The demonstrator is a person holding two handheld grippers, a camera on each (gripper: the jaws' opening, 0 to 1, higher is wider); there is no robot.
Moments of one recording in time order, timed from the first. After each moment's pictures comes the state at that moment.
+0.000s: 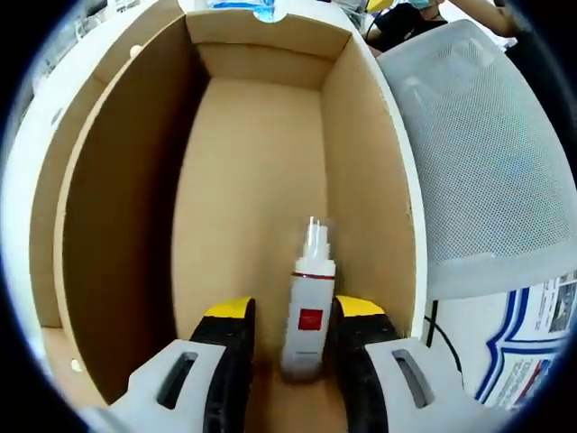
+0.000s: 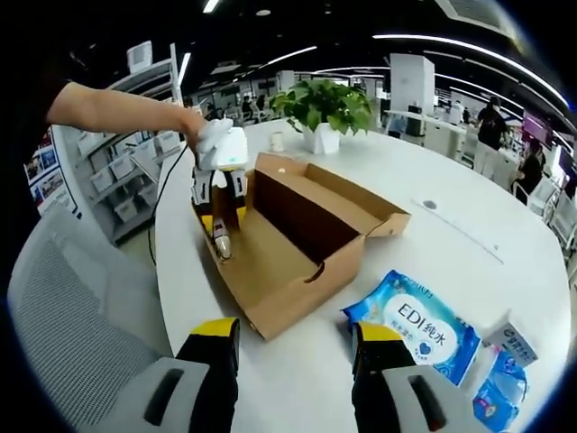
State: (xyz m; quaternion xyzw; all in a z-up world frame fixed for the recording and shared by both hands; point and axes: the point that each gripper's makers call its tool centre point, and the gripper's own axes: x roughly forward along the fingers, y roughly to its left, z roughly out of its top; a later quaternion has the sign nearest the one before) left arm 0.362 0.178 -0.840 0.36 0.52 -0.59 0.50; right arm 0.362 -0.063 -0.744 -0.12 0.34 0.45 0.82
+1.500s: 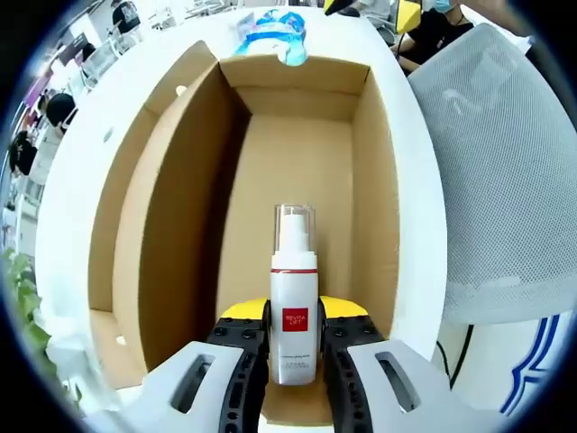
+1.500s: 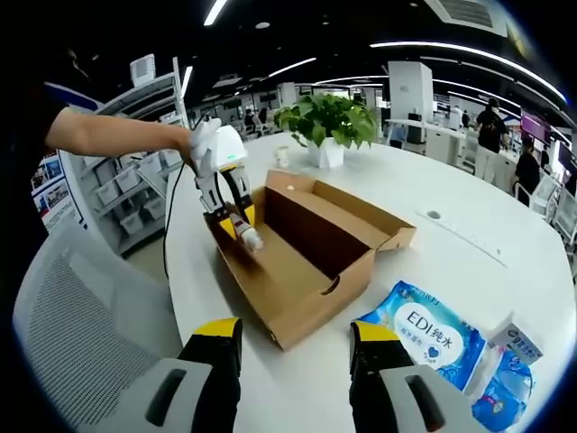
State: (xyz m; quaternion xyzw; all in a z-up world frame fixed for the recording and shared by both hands) left arm 0.381 0.164 -0.793 0.38 0.46 -0.53 0.60; right arm 0.348 -0.053 -0.721 -0.09 0.32 0.46 0.82
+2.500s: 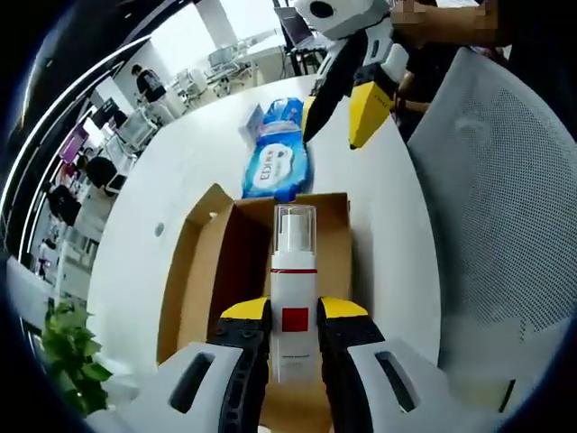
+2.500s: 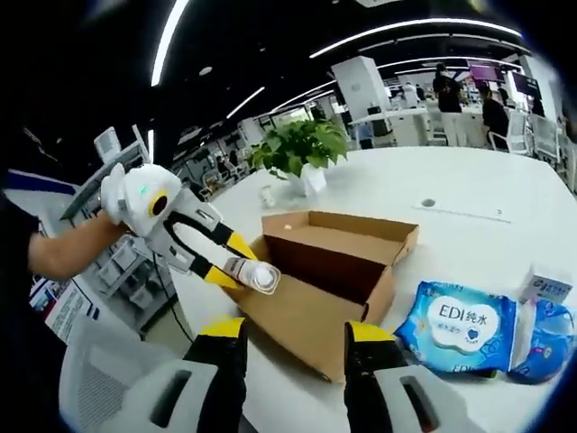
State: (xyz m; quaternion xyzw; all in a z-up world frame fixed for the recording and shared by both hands) left arm 0.366 0.081 -0.704 0.40 0.28 -0.53 0.69; right arm 0.352 -0.016 -0.683 0.09 0.33 0.41 0.84
